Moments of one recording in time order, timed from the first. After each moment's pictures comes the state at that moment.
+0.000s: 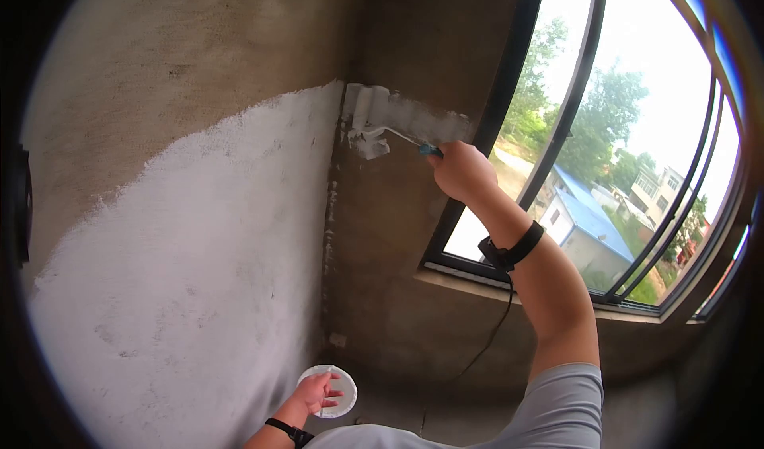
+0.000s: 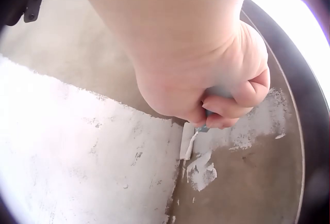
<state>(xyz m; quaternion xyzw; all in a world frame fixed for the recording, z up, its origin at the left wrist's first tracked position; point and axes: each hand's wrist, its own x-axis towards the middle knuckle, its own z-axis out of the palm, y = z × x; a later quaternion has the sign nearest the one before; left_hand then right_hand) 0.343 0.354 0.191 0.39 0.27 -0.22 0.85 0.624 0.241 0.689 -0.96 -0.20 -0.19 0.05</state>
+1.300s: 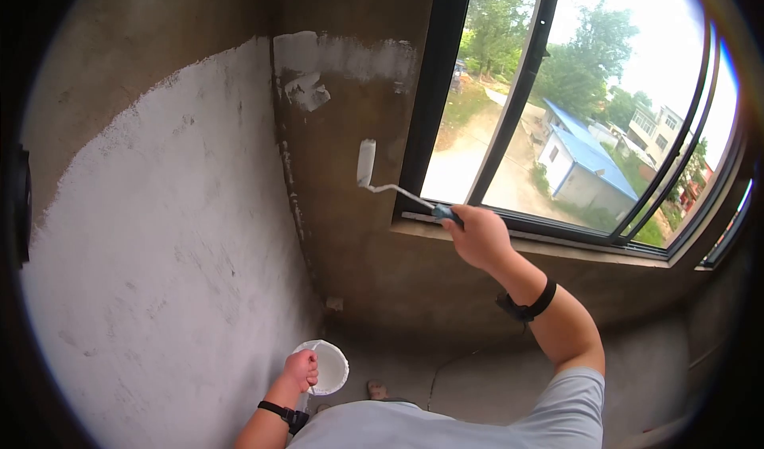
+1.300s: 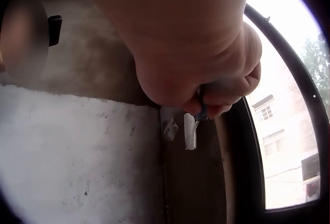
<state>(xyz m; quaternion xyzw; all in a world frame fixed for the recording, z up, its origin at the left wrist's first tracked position) 0.351 0.342 0.180 0.36 0.39 -0.22 0.82 0.589 0.049 0.541 -0.96 -0.22 -0.11 0.17</state>
